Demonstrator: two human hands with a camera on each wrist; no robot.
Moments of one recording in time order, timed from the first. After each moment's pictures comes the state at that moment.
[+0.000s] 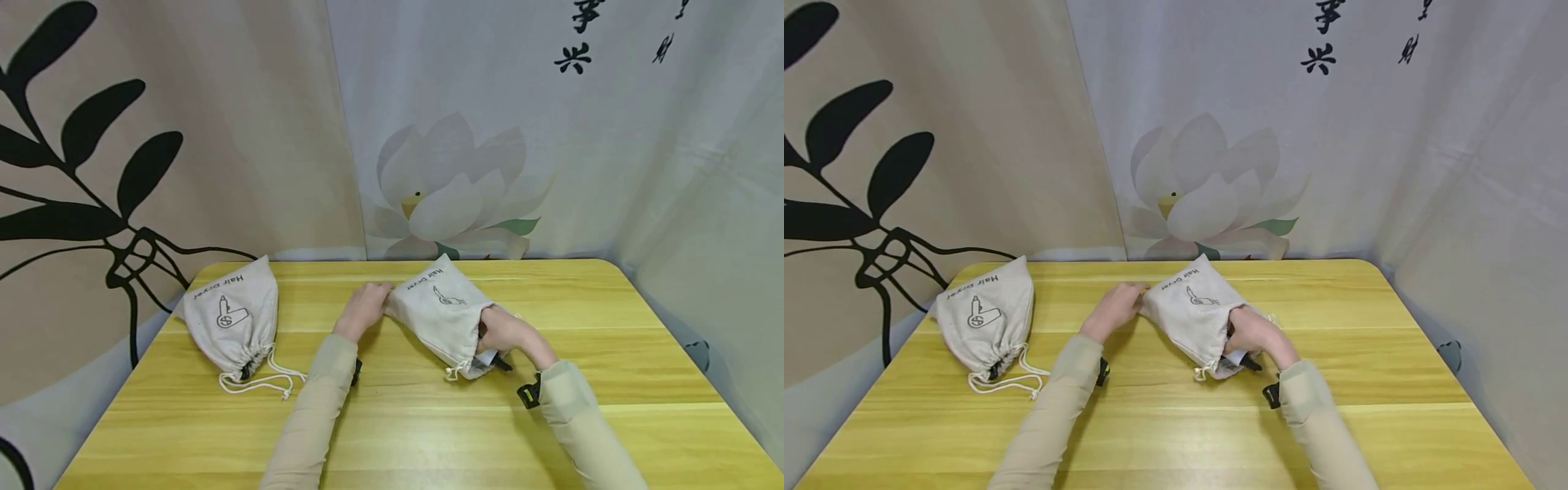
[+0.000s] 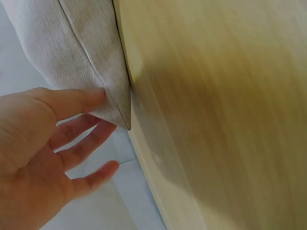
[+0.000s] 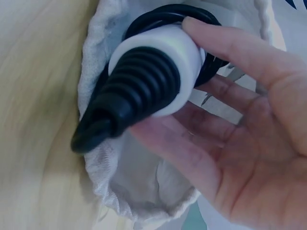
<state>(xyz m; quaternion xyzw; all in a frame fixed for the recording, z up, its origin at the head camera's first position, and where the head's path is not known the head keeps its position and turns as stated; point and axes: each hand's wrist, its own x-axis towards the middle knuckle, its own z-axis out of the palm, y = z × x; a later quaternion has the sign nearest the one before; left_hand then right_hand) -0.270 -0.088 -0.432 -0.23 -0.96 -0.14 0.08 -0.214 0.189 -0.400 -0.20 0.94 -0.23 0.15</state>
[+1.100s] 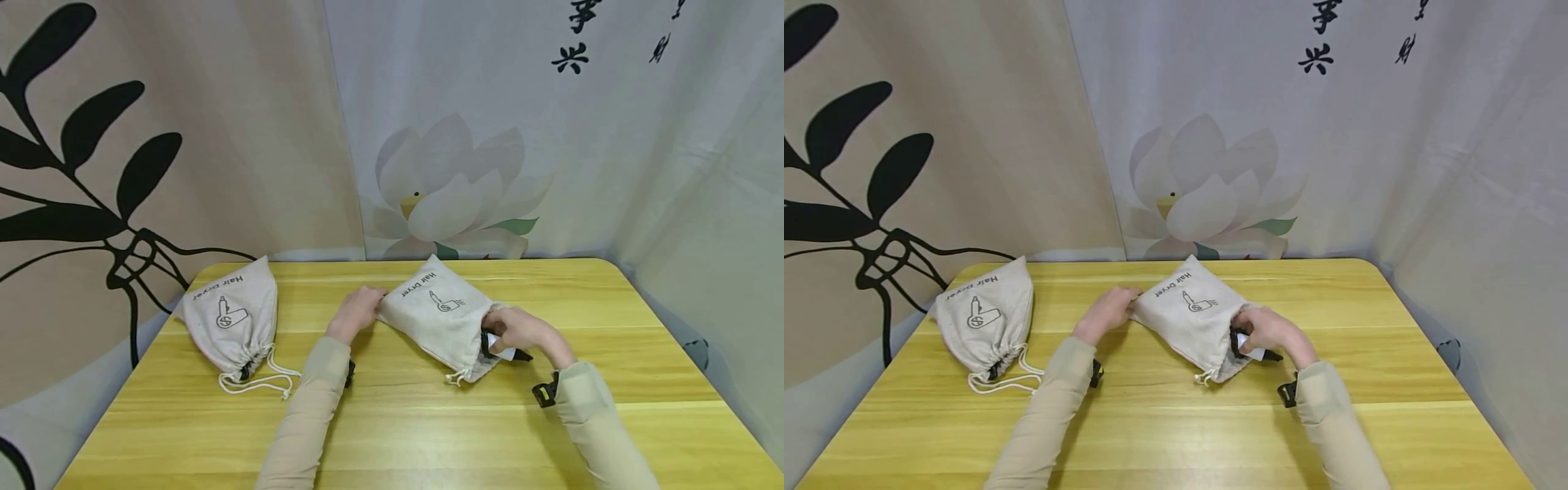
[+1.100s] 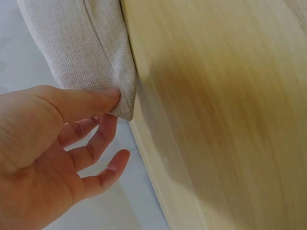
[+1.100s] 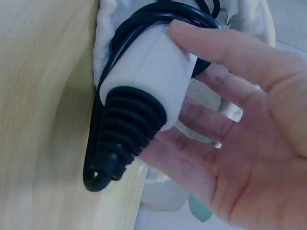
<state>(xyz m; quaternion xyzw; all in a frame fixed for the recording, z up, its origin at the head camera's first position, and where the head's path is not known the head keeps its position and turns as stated) -0.267 -0.097 -0.428 -0.20 -0.97 -0.15 0.00 -0.213 0.220 -0.398 -0.23 0.93 -0.24 0.16</state>
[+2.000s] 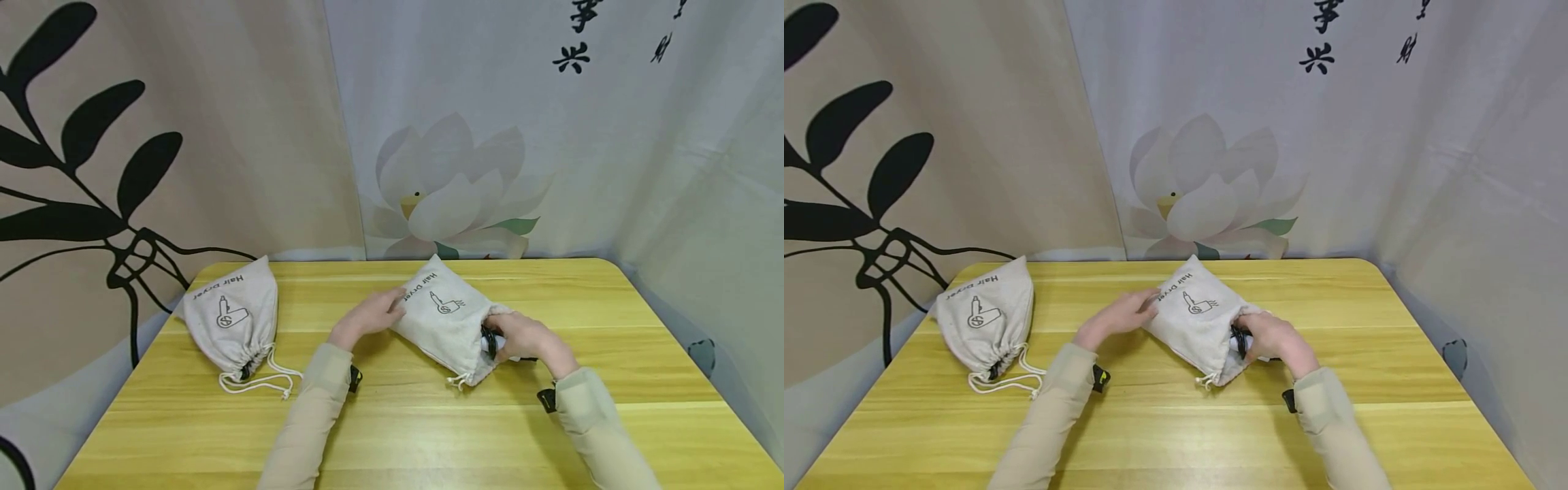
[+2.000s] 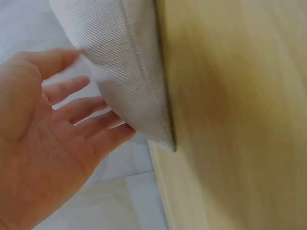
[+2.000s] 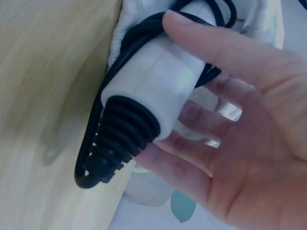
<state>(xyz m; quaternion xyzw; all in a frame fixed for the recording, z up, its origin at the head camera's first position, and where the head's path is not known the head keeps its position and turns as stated) -0.257 -0.084 -0.421 -0.25 -0.93 -0.27 -0.10 -0.201 0.213 -0.397 -0.19 0.96 -0.15 0.17</state>
